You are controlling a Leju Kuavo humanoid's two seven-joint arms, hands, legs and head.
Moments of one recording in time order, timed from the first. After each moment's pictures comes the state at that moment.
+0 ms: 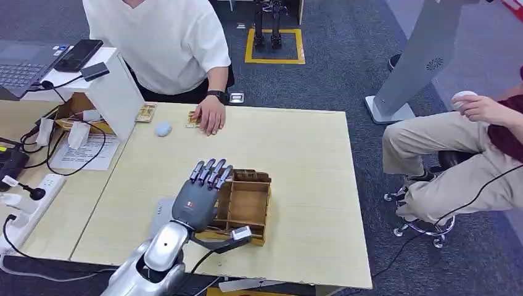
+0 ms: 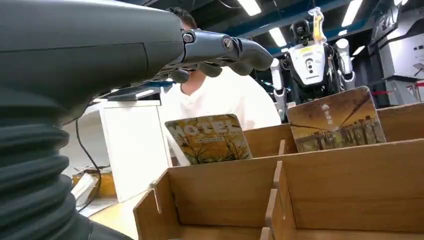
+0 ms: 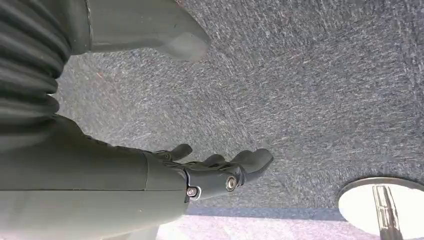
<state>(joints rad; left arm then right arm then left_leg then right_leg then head) -0.25 0.06 -0.66 -1.37 -1.52 0.20 0.19 0.00 -0.13 1.08 0.01 -1.54 -0.69 -0.49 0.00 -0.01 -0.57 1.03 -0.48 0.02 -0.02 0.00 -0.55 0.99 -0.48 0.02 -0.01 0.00</state>
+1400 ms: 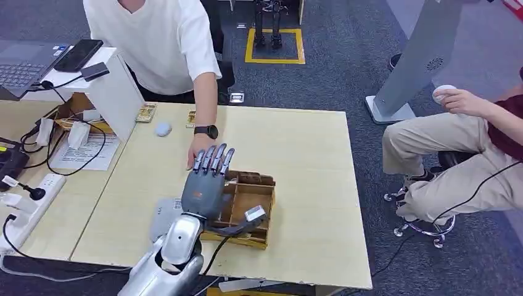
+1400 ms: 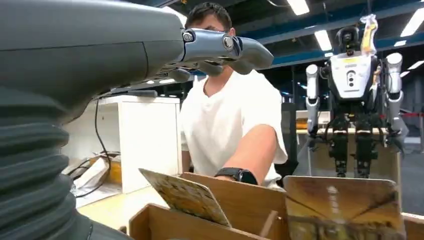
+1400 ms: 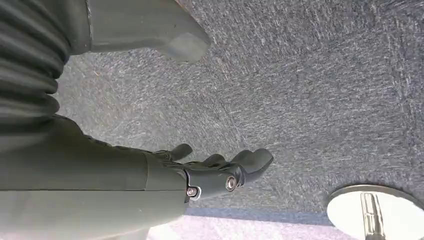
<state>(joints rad) -0.29 -0.08 -0.62 -1.28 -1.55 0.30 0.30 -0.02 -0.12 1.13 0.01 -1.53 -0.69 -0.46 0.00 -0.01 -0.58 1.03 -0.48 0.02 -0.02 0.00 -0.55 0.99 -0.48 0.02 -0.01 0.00</state>
